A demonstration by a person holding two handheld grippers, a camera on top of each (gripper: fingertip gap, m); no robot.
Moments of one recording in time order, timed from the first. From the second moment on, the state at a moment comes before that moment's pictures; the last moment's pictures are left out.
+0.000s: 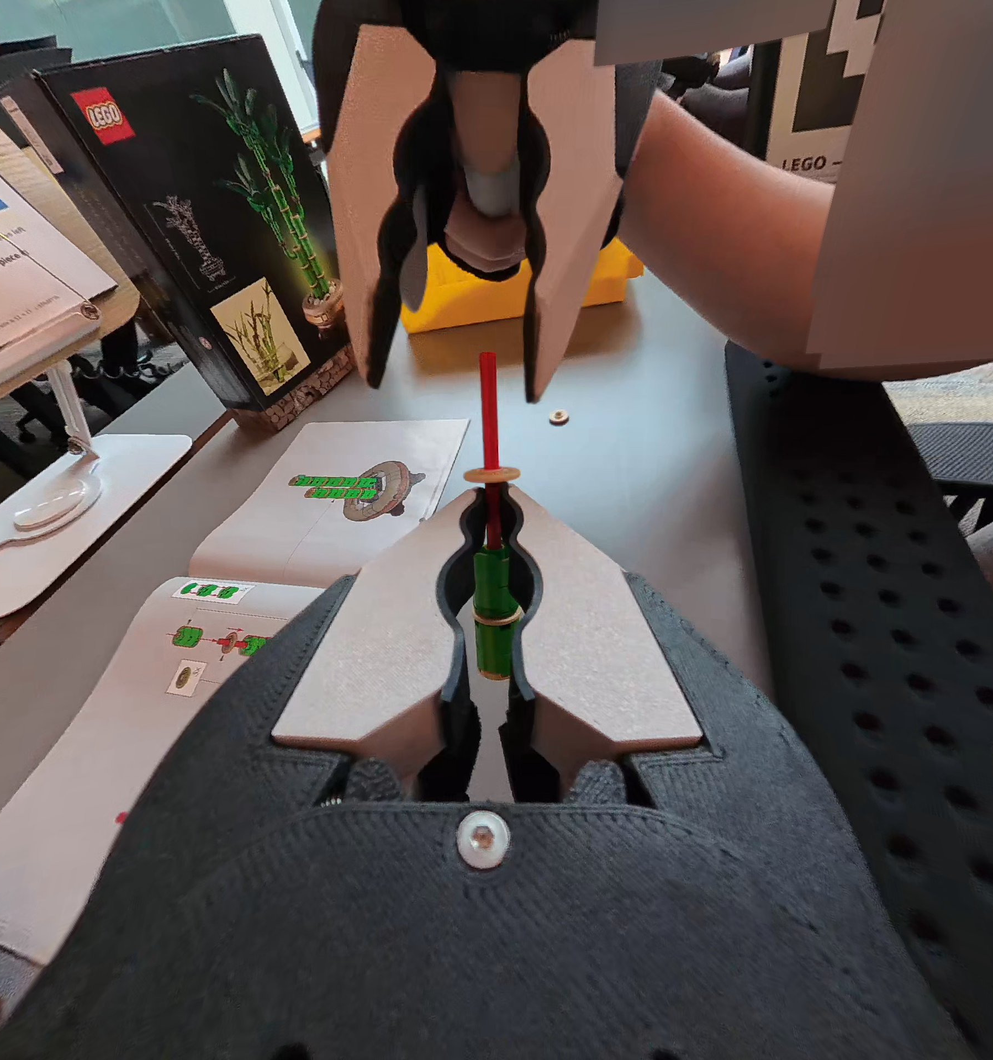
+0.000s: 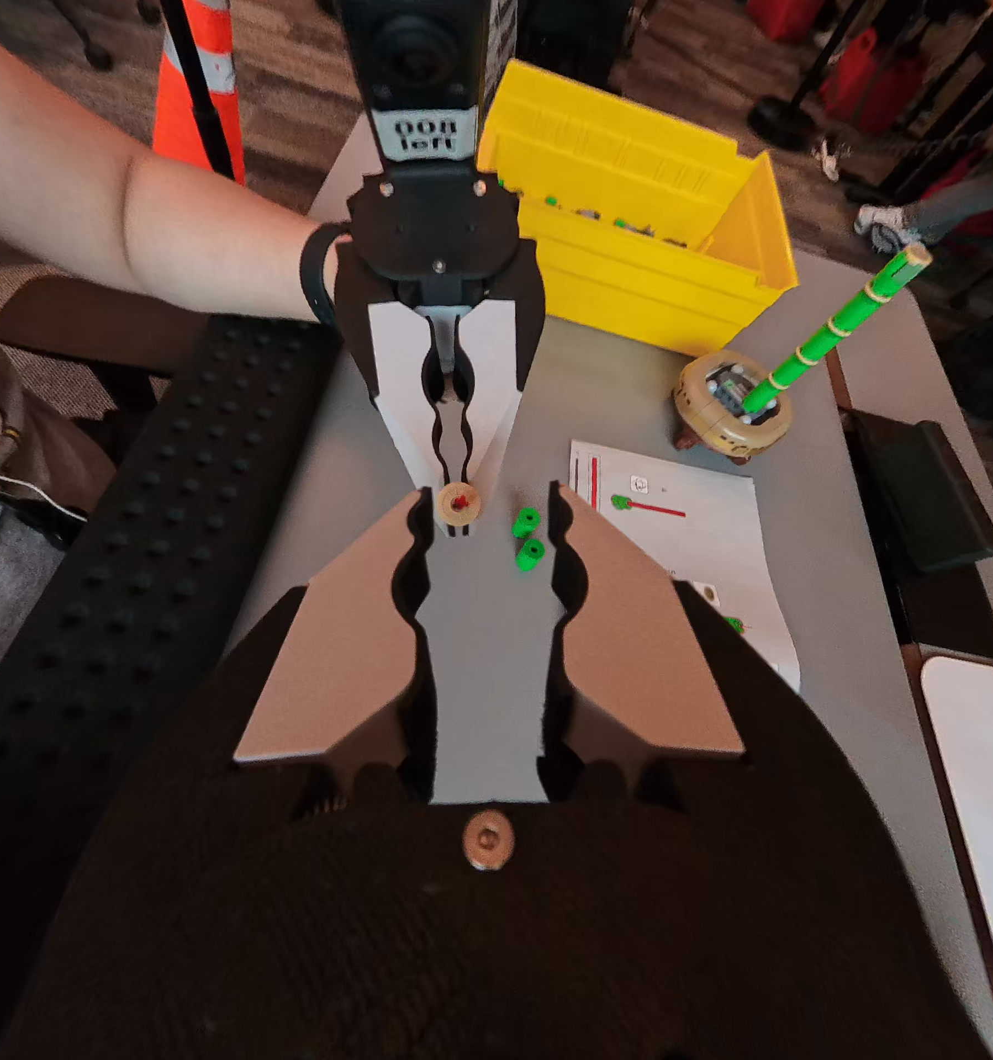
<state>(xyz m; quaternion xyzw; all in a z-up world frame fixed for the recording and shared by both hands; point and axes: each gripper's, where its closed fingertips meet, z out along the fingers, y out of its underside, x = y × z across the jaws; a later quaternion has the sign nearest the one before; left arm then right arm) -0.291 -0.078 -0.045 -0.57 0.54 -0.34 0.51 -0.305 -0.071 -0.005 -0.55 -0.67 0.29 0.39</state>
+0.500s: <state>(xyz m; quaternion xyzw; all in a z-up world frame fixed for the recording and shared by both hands) -0.296 -0.079 -0.024 -0.56 0.50 -0.41 0.52 -0.320 -0.079 0.005 -0.51 -0.64 0.41 0.40</state>
